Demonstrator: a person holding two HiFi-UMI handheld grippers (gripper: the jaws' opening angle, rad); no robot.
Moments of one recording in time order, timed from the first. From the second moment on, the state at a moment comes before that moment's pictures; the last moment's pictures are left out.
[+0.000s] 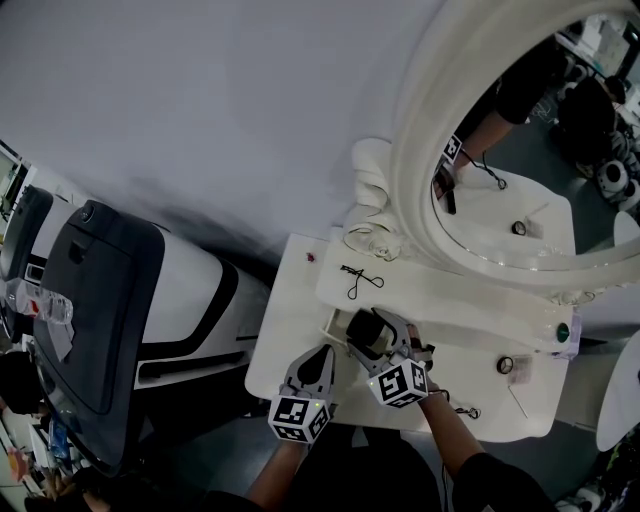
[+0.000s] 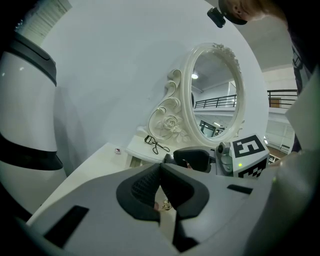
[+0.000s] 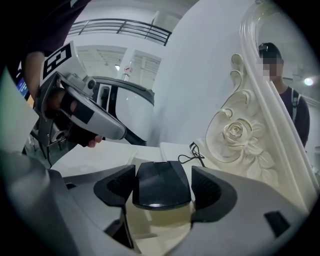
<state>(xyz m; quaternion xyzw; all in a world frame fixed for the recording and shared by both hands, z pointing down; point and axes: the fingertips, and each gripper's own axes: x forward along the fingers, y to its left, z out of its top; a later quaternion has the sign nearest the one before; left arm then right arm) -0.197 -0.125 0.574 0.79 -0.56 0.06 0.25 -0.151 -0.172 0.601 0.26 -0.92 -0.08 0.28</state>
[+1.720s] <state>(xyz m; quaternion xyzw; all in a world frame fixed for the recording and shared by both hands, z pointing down) -0.096 -0.090 0.503 0.86 -0.47 0.05 0.17 -0.012 -0.087 0.498 0.44 -0.89 -0.02 0.11</state>
